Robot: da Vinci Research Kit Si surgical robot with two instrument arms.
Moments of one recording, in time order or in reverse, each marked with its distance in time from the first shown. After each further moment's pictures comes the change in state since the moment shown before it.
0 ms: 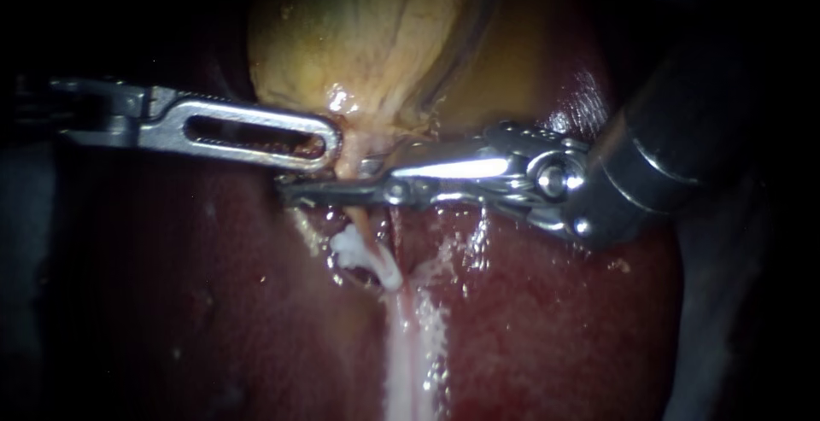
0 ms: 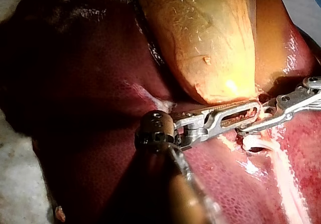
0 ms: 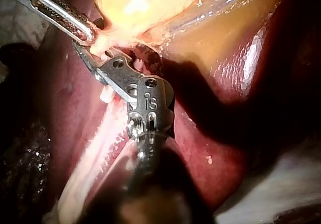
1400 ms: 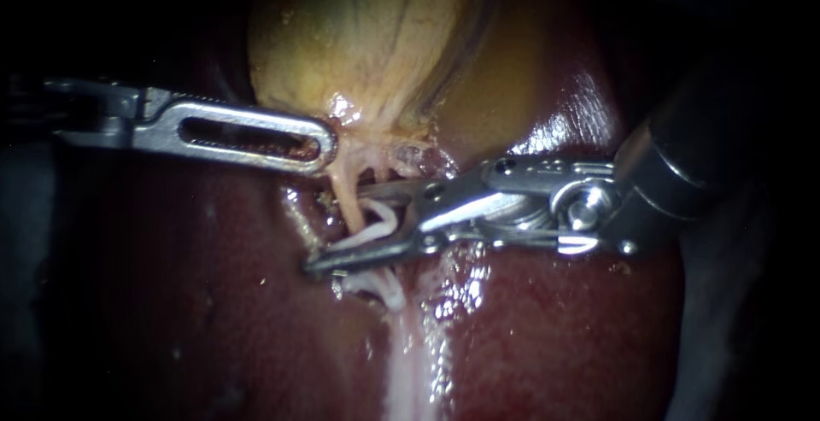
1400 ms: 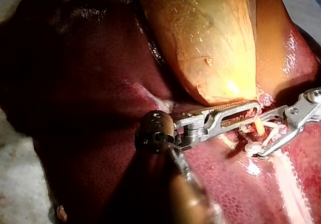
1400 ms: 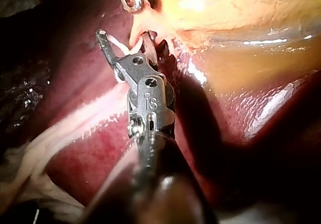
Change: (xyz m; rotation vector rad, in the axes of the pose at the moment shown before) right arm -0.001 -0.003 0.002 -0.079 -0.105 -0.276; left arm 0.000 0.000 0.000 -0.002 -0.002 -0.001
